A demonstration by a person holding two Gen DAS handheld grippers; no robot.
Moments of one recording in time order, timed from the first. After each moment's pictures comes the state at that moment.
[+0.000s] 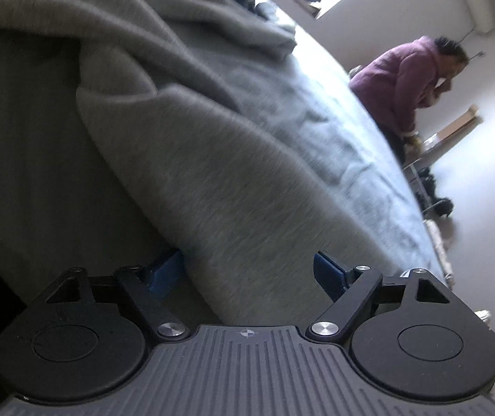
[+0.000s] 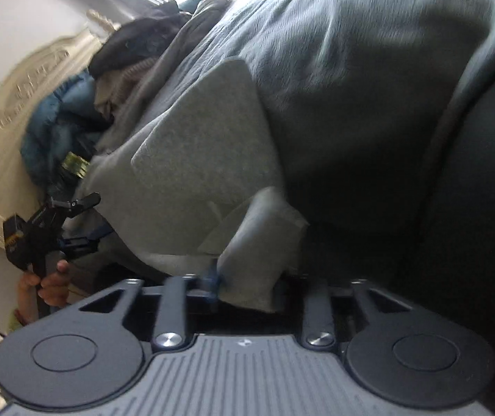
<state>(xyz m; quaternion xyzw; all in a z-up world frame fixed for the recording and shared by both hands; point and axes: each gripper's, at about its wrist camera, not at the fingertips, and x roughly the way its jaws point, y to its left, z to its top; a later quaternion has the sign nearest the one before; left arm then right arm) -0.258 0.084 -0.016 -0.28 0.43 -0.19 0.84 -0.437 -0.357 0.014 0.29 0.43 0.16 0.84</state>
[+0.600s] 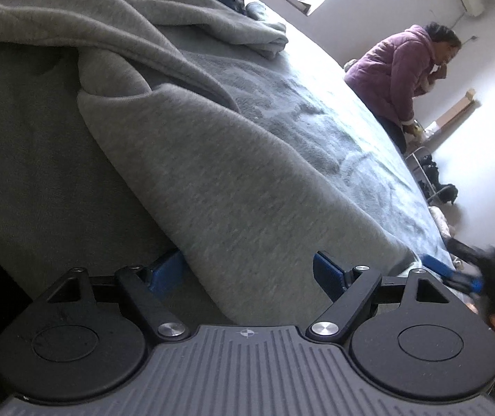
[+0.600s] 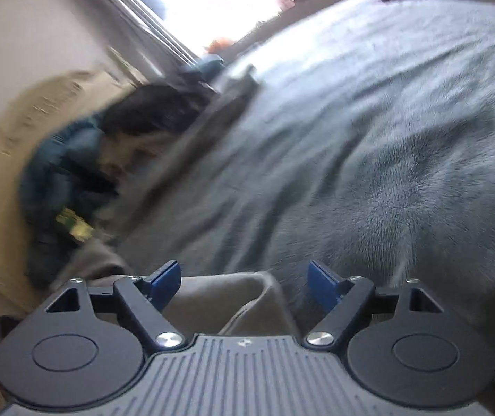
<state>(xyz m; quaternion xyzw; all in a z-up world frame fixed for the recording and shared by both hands) -0.276 0.085 -0.003 -0.25 0.41 -0.20 0.85 -0.322 -0.352 0.072 0.26 0.37 0.15 0.88</state>
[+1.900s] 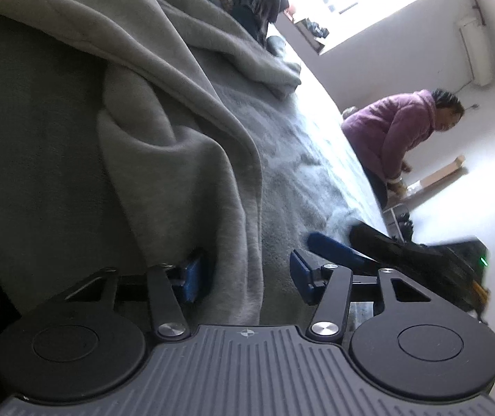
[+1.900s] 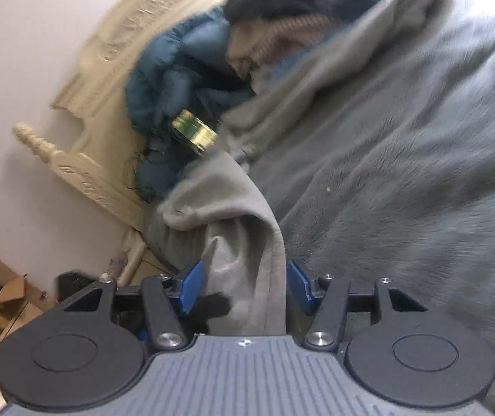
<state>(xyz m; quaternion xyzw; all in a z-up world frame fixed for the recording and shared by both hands) -0.263 0.119 -0.012 -0.37 0.37 -0.18 0.83 -0.222 -0.169 0.054 0.26 0.43 0.40 0.77</state>
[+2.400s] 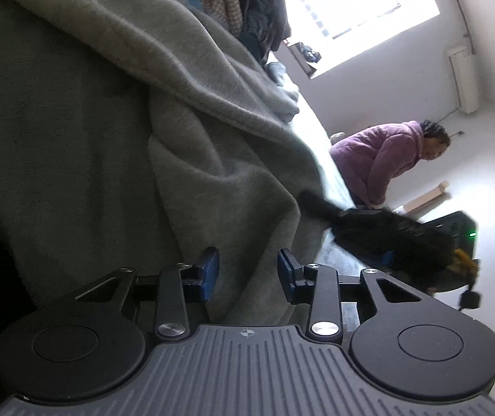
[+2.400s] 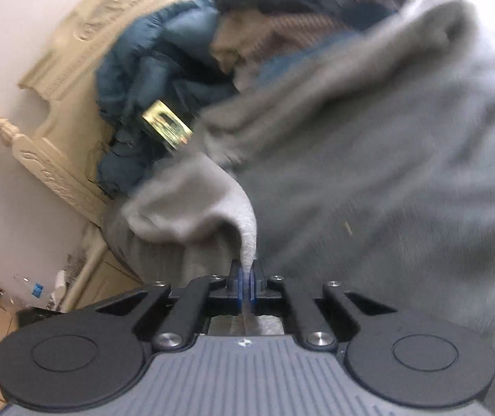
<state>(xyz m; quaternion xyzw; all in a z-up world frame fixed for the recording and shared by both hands) -0.260 0.153 -0.014 -0.41 0.34 -0.20 0.83 -0.205 -0.120 0.079 0.20 0.42 0.37 0.81</state>
